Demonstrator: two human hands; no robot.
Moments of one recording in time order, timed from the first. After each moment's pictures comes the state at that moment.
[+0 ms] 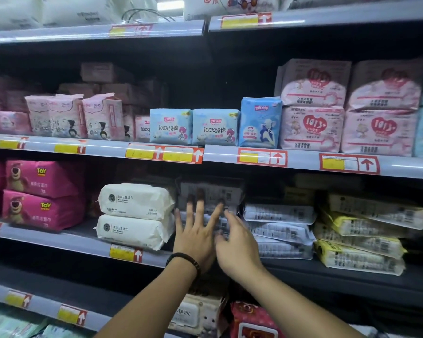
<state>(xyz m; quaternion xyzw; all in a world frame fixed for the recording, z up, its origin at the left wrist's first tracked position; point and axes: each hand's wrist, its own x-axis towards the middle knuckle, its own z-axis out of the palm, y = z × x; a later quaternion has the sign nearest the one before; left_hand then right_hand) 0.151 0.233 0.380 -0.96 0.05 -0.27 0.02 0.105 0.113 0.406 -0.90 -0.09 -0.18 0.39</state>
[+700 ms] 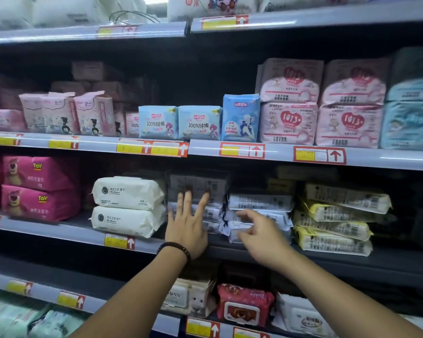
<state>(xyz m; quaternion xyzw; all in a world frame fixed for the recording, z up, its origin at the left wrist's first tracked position) 0.125 0.219 0.388 -0.97 0.04 -0.25 -0.05 0.079 0.011 0.418 -0.89 -0.13 -0.12 0.43</state>
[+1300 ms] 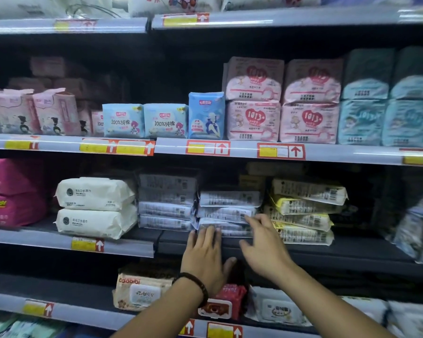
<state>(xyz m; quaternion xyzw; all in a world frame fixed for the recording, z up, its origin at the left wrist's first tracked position) 0.086 0.108 0.342 -0.97 0.13 -0.18 0.04 0.065 -0.057 0.393 -0.94 -0.06 -0.20 0.28</state>
